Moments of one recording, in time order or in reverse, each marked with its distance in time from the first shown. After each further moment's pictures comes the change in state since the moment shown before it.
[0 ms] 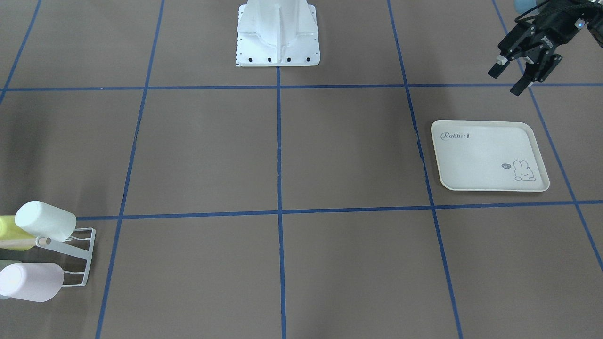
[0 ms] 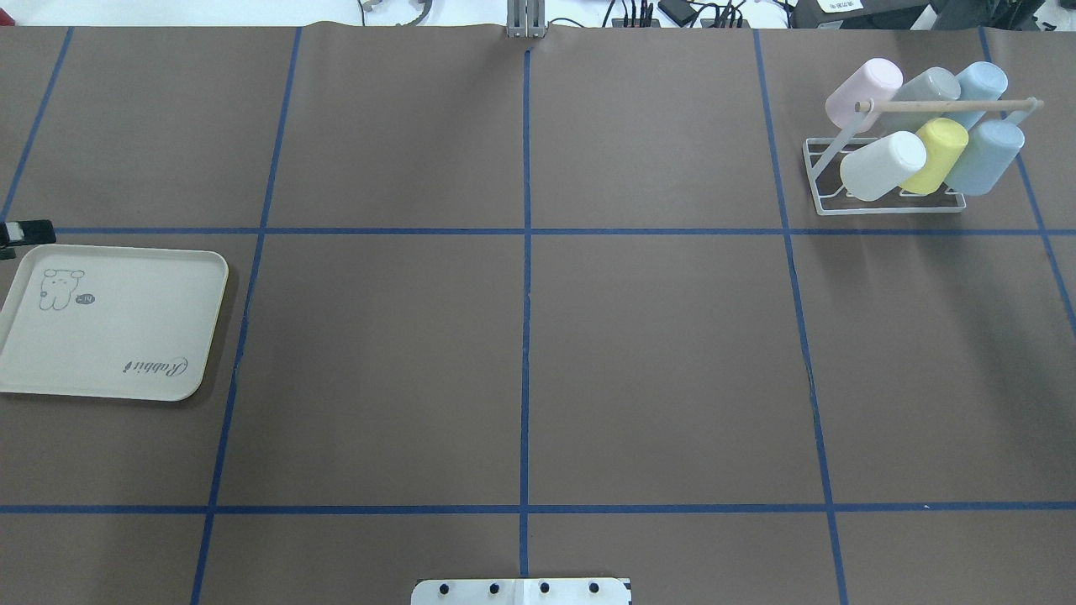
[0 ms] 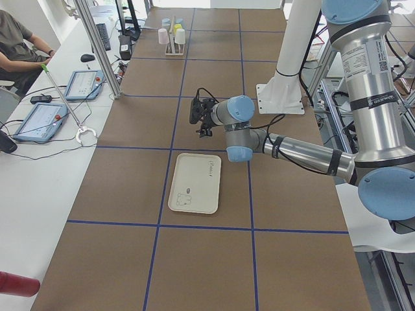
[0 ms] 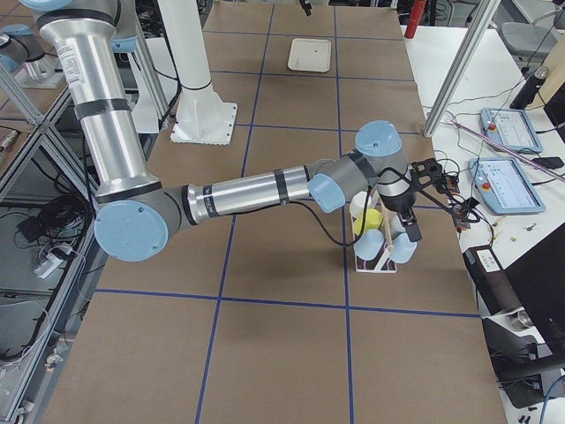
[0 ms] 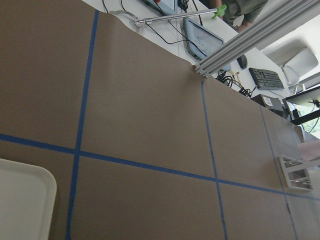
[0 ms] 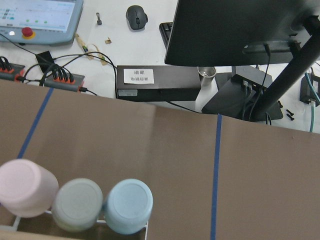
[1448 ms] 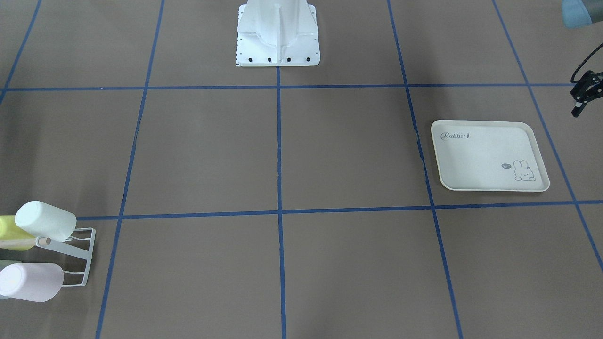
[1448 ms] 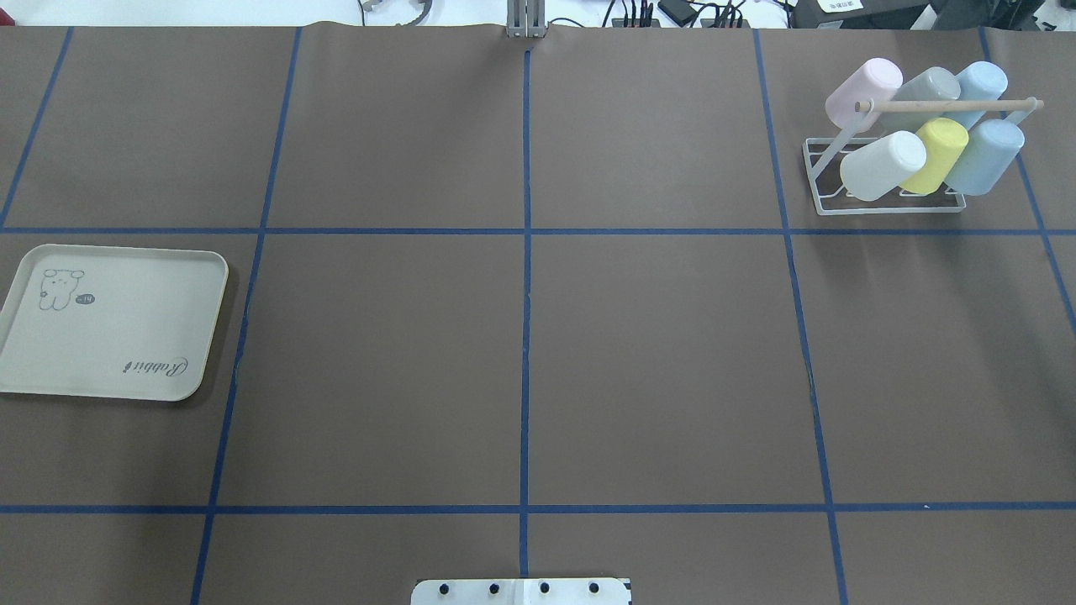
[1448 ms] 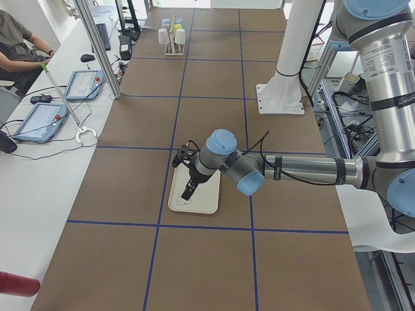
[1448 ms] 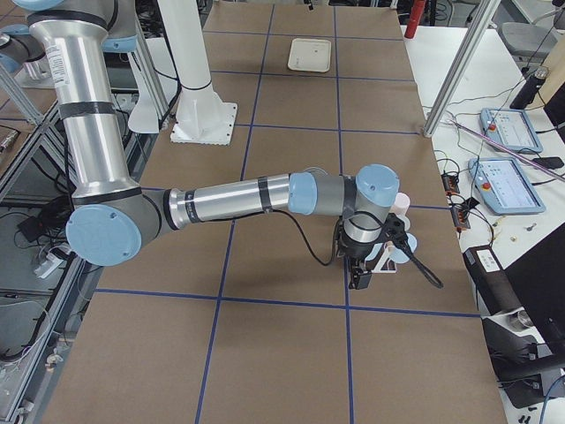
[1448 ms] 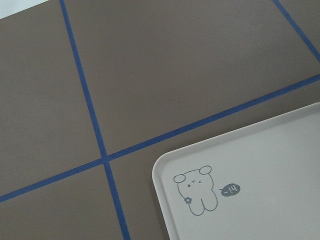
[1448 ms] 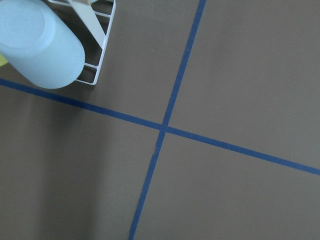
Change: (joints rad) left arm -0.244 0.007 0.205 0.438 -0.023 0.905; right arm 0.024 -0.106 0.035 -0.429 0.034 -0.395
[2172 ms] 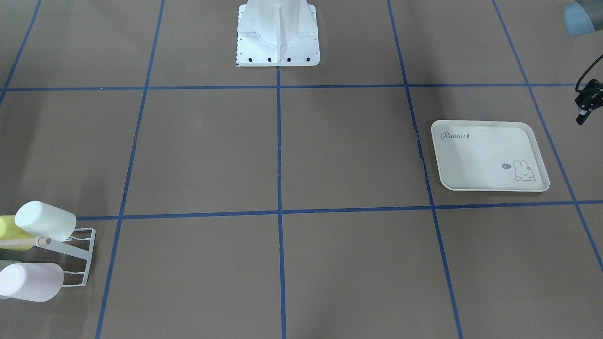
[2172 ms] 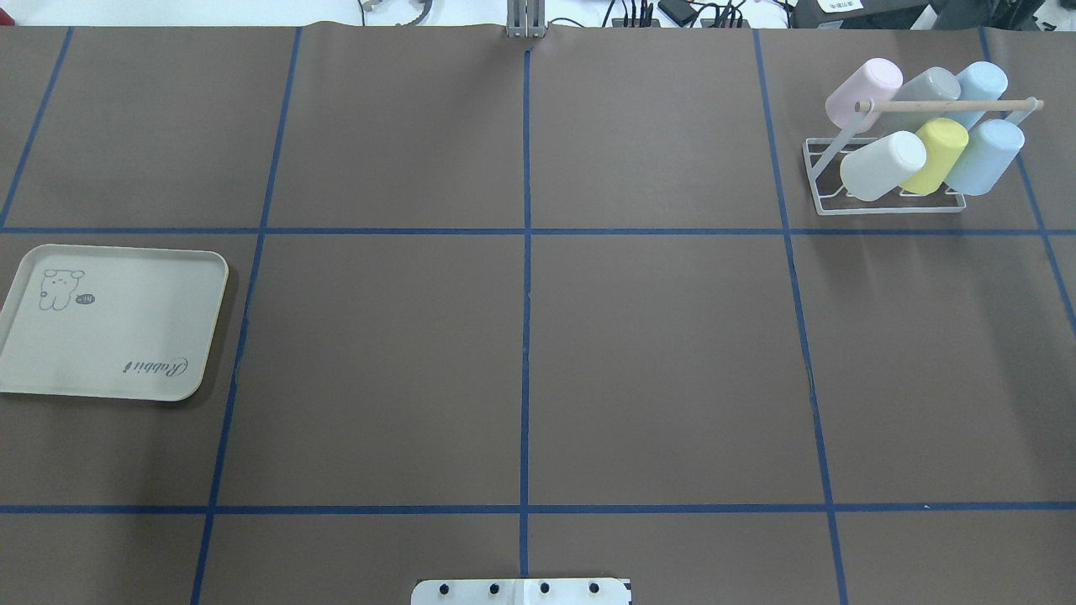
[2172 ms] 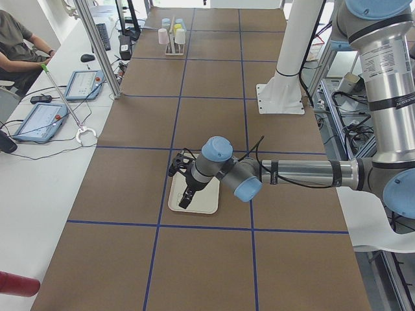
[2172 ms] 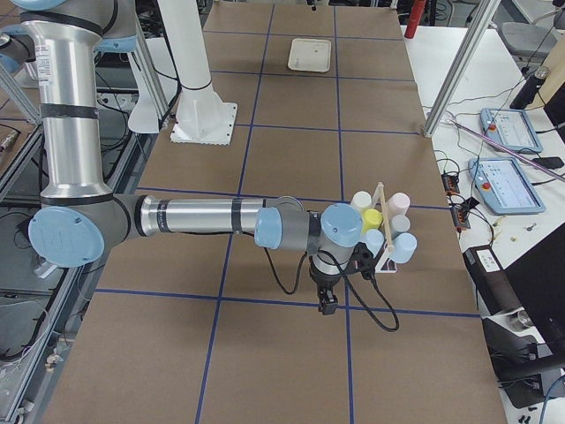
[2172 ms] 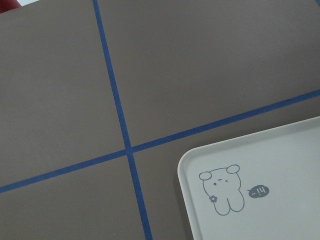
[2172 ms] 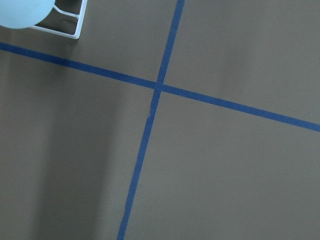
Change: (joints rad) left arm -0.006 -0.033 0.055 -0.004 -0.001 -0.004; right arm 0.008 -0.107 0.009 0.084 0.056 0.045
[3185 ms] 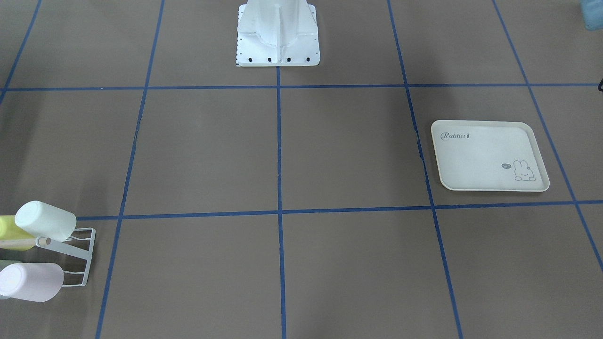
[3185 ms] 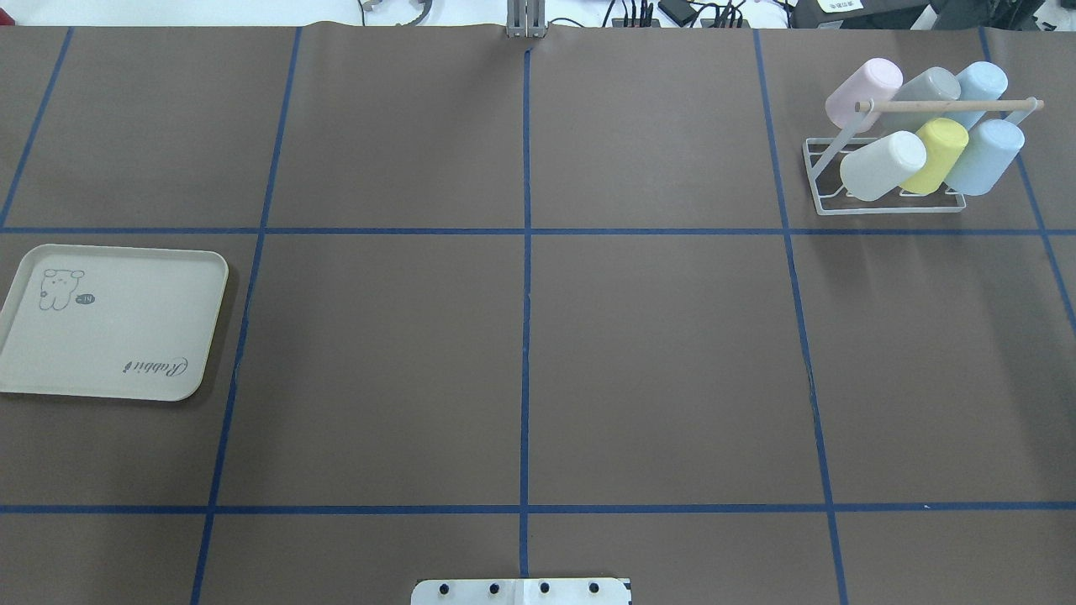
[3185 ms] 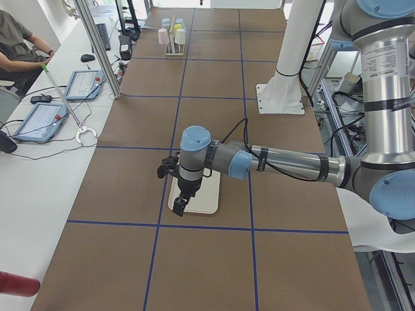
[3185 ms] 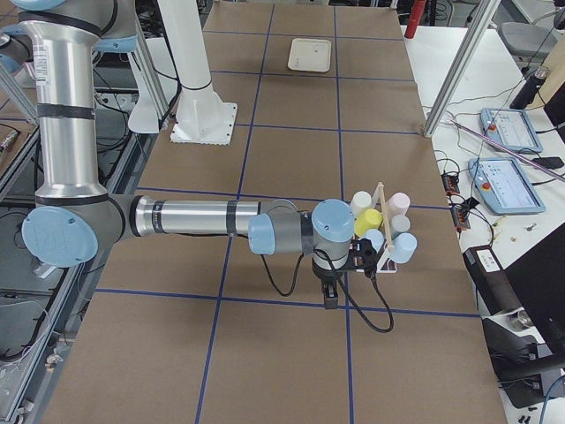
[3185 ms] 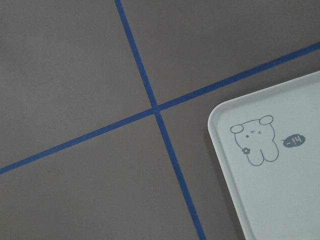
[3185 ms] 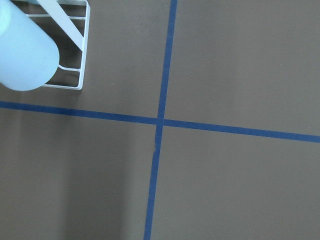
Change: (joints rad) left arm -0.140 -0.094 -0.076 0.587 -0.004 0.468; right arm 0.001 -0.022 0.005 0.166 0.028 0.215
